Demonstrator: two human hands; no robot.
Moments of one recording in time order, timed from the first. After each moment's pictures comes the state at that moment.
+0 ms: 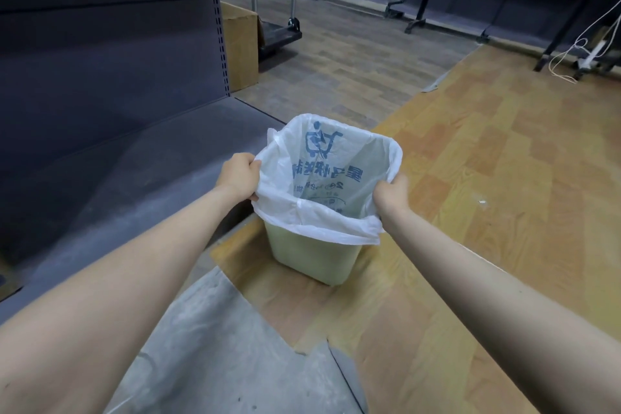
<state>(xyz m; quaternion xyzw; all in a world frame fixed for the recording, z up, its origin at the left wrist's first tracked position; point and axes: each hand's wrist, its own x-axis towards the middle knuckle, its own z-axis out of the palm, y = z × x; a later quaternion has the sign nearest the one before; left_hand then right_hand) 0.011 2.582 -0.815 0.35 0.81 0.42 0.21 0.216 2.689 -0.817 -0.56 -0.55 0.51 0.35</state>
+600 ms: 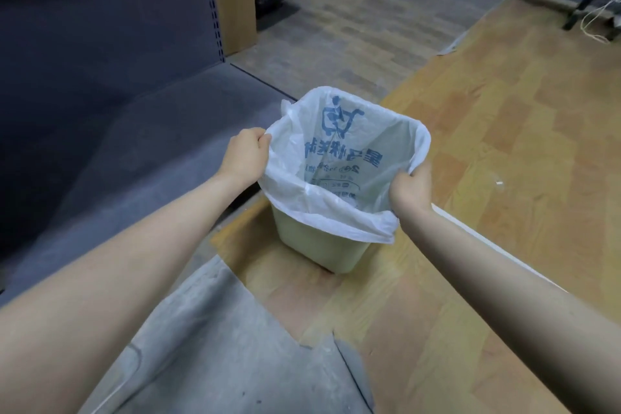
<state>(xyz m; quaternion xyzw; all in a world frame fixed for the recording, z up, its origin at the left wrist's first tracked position) -0.009 2.618 -0.831 0.42 0.81 0.37 0.15 0.213 2.706 -0.831 -0.60 -0.56 0.45 0.35</state>
